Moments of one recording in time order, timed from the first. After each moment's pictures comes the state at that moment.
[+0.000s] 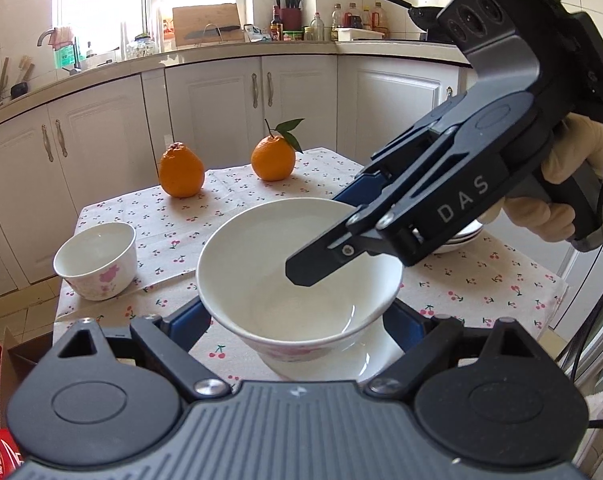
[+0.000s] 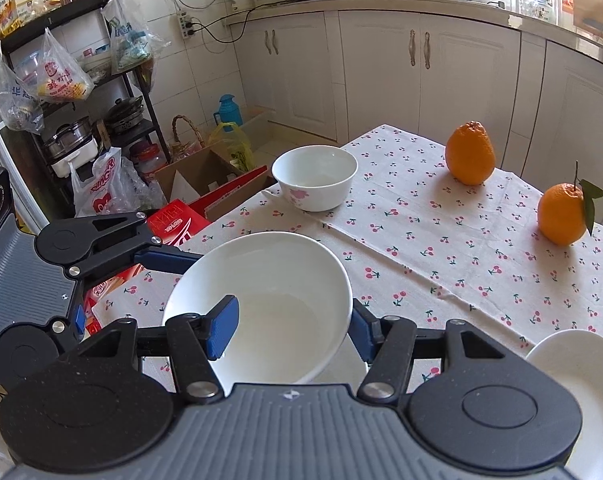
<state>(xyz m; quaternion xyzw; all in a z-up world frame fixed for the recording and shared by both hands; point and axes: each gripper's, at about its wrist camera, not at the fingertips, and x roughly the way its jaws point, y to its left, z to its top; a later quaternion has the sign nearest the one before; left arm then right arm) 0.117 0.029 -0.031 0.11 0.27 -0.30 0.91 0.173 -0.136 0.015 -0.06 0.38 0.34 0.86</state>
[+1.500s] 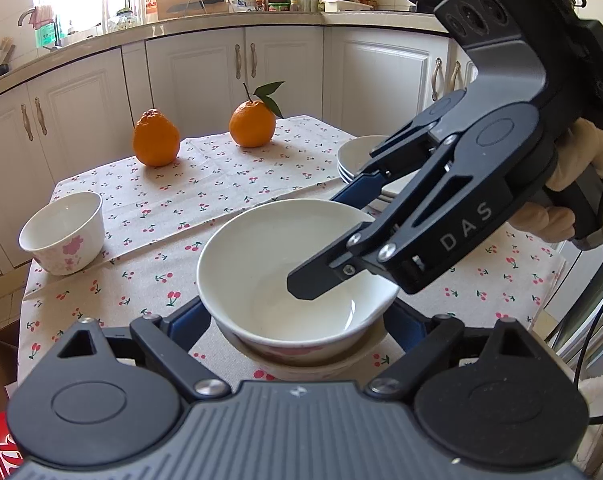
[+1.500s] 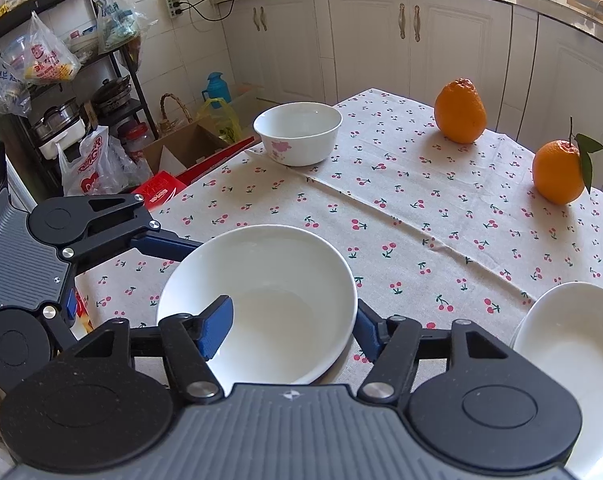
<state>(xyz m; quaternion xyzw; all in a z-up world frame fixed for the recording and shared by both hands) 0.122 0.013 -0.053 0.12 0.31 -0.32 0.89 0.170 -0.143 -0.020 -0.07 0.41 0.32 0.85</state>
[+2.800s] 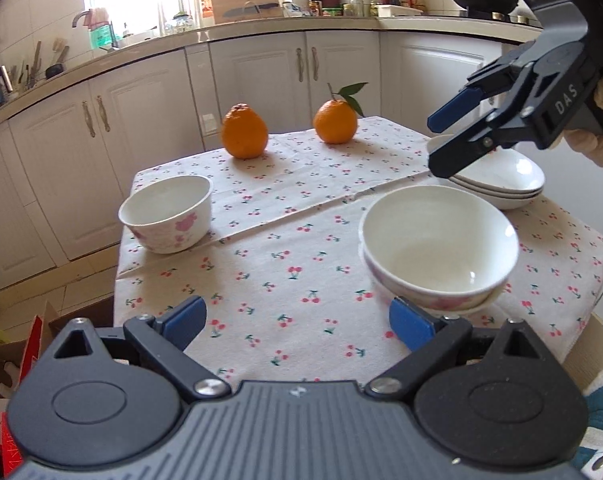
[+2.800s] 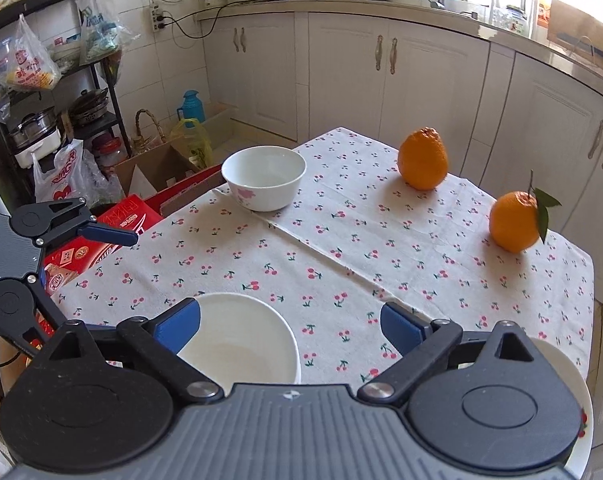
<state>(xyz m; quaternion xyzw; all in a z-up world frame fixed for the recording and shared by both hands) 0.137 0.087 -0.051 0.13 0.29 -0.23 0.92 0.187 -0.143 0.018 -0.10 0.37 0.29 0.88</state>
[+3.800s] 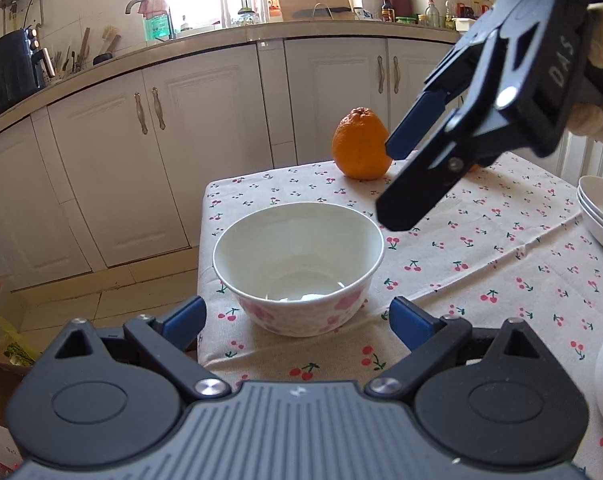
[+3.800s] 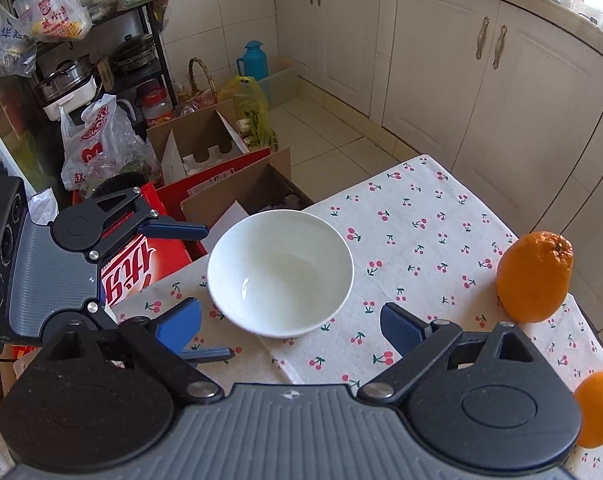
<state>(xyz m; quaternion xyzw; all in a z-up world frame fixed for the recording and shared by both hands) 0.287 0.126 -0.081 0.11 0.27 -0.17 0.94 0.378 -0.017 0.005 -0.16 0.43 0.39 0.80</state>
